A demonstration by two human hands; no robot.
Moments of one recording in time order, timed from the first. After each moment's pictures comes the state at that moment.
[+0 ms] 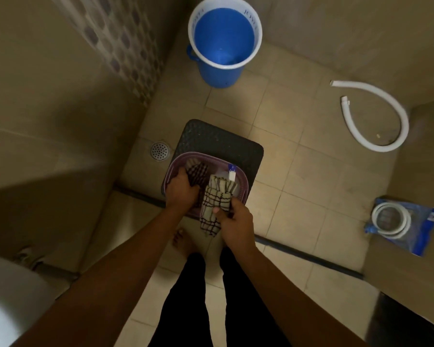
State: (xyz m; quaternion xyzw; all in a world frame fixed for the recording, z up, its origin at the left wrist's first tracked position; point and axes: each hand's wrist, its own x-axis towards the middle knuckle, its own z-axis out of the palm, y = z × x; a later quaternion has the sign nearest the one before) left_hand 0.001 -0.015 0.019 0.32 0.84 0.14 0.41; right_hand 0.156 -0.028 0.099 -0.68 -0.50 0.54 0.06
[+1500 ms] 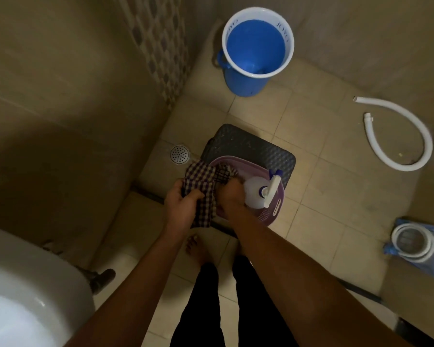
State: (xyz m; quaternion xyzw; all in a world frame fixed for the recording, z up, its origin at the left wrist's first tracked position) left_hand -0.054 -0.076 0.089 0.04 0.76 0.44 0.47; right_hand 0.033 0.006 0.014 -0.69 -0.52 0.50 -0.08
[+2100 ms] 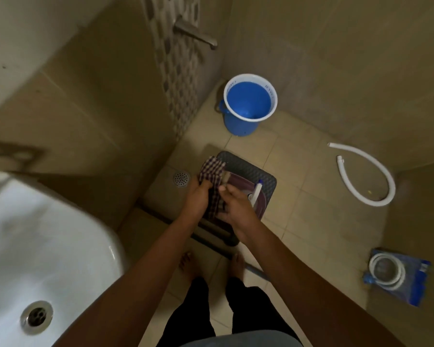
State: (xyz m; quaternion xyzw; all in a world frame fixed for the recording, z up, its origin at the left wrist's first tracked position) left_hand -0.032 -0.078 0.208 0.10 0.70 0.48 0.52; right_hand 0.069 -0.045 0.204 -0.53 -0.36 0.75 0.14
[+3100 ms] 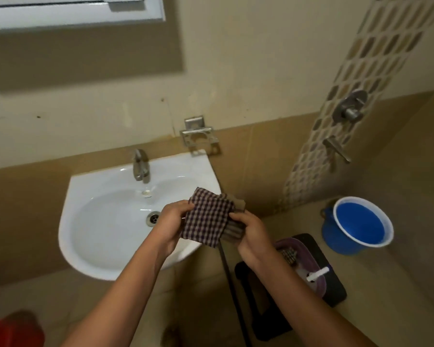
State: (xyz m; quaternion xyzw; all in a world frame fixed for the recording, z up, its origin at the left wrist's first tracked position) left_hand 0.007 -0.341 0.376 -0.15 0.66 0.70 0.24; right_hand 0.069 -0.172 0.359 -0.25 -0.42 0.87 -0.06
